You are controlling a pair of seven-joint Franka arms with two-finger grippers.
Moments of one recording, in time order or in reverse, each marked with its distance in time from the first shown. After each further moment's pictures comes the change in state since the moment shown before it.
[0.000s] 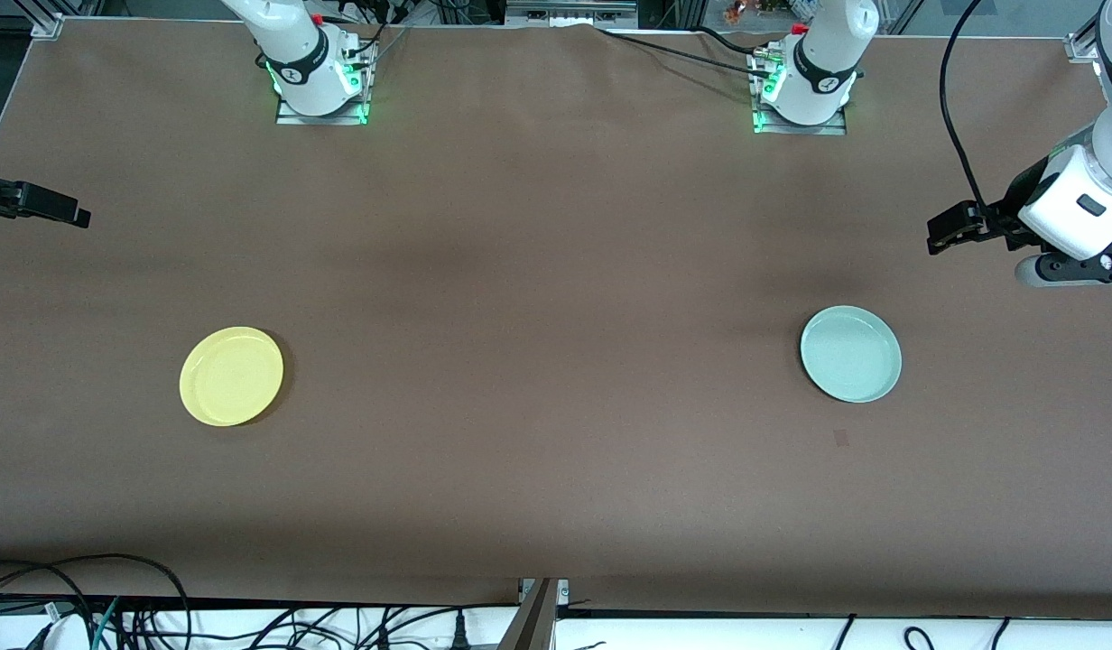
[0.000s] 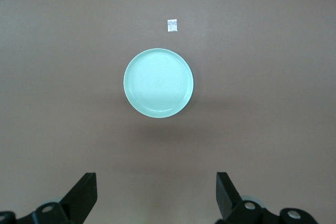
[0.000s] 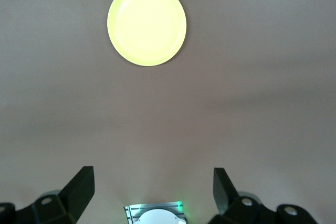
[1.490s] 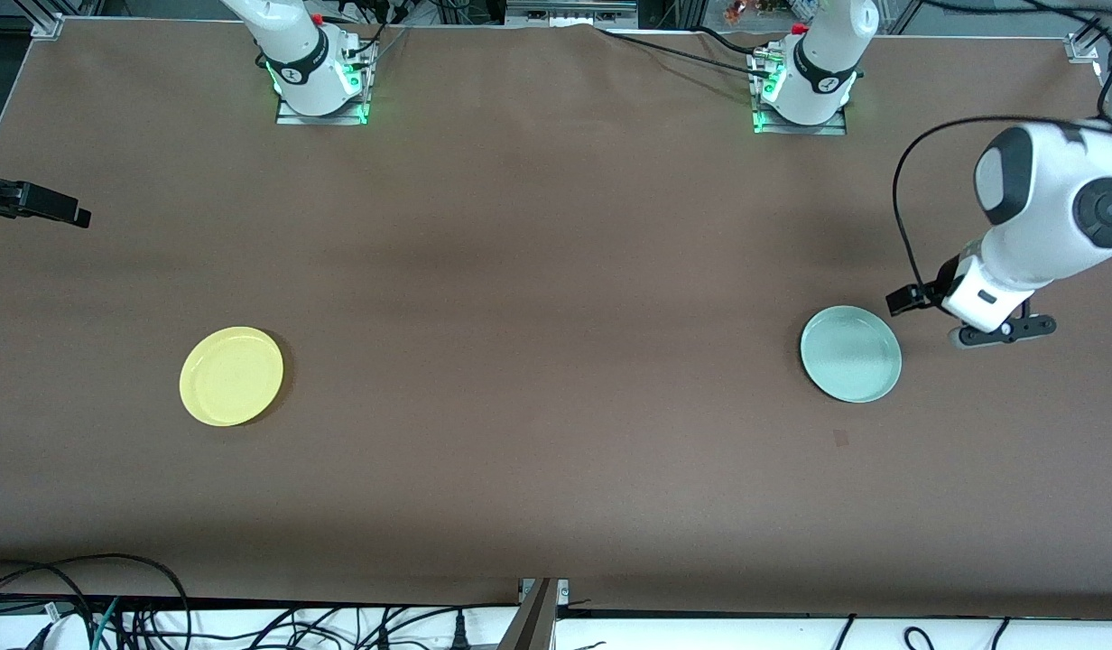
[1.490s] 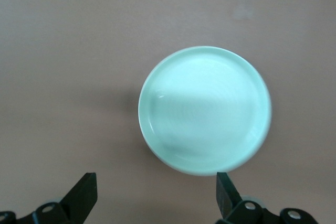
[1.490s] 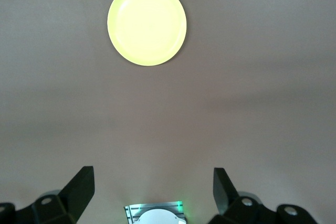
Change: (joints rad) left arm 0.151 0.136 0.008 -0.551 0.043 0.730 -0.006; right arm 0.000 0.000 0.000 0.000 0.000 -0.001 0.000
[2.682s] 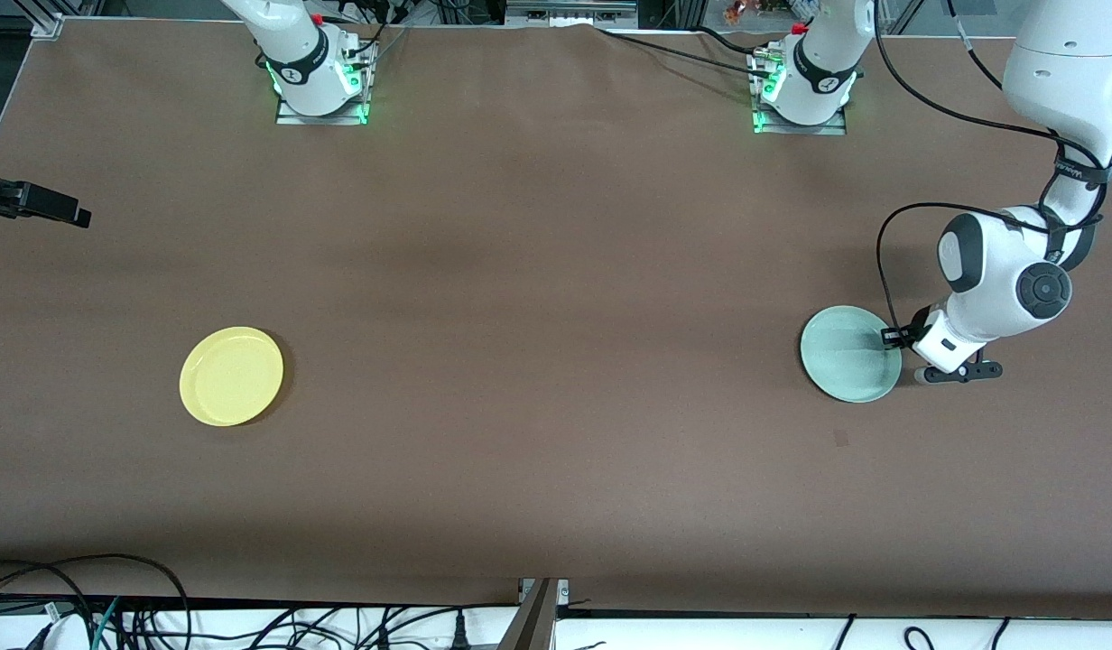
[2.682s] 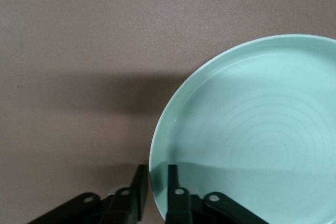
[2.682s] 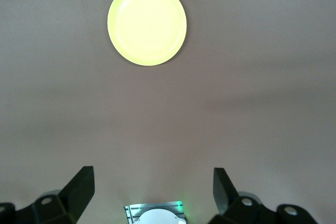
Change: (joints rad) left arm 0.079 0.275 -0.006 0.041 0.001 0.203 0.152; right arm 0.000 0.000 0.000 0.000 0.000 0.000 0.000
